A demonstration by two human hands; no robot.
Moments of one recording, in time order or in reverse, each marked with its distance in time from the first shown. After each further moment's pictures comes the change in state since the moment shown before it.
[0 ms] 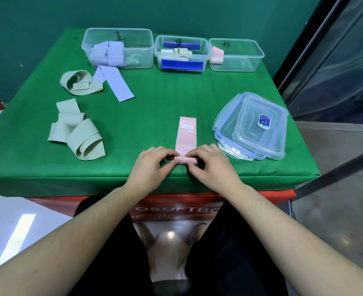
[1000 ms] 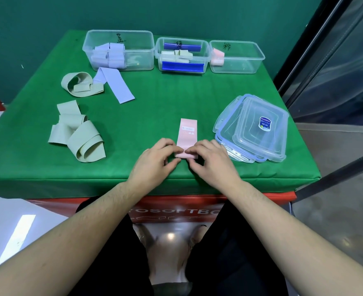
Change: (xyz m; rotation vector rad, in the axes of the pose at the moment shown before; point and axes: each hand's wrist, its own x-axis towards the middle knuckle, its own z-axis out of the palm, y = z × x) left_hand 0.015 0.000 -0.001 0.066 -0.014 0.075; right_hand 0.015 0.001 -0.001 -0.096 0.013 -0.023
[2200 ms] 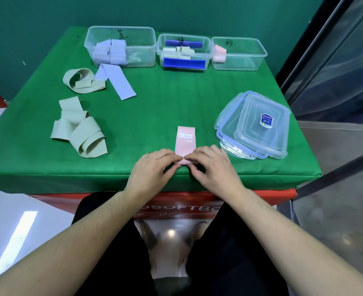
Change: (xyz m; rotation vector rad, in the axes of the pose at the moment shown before) left_hand -0.027 0.002 0.002 0.094 0.094 0.126; right_hand -0.024 -0.002 0.002 -0.024 0.069 -0.140
